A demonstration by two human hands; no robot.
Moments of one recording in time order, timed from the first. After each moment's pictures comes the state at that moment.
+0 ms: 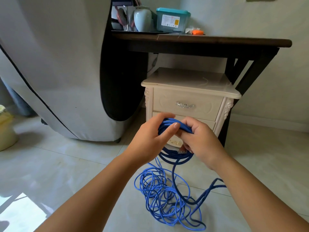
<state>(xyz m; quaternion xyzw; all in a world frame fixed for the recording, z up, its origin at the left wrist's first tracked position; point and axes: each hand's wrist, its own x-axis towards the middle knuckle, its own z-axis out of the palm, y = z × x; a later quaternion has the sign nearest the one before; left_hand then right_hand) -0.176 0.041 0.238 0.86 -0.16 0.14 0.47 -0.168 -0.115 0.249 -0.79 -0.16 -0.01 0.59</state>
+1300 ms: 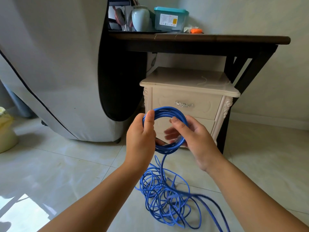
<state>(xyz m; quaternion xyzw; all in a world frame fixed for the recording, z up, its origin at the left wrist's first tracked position) -0.181 0.022 0.236 0.69 0.03 0.23 0.68 -0.165 -0.113 0.238 -0.70 -0.13 0.01 0.70</state>
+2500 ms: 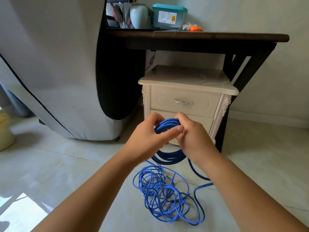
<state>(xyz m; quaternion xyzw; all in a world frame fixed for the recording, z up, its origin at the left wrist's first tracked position) -0.180 0.033 0.238 0.82 -0.09 0.07 0.56 -0.160 -0.115 0.240 -0.90 -0.20 -0.15 0.35</state>
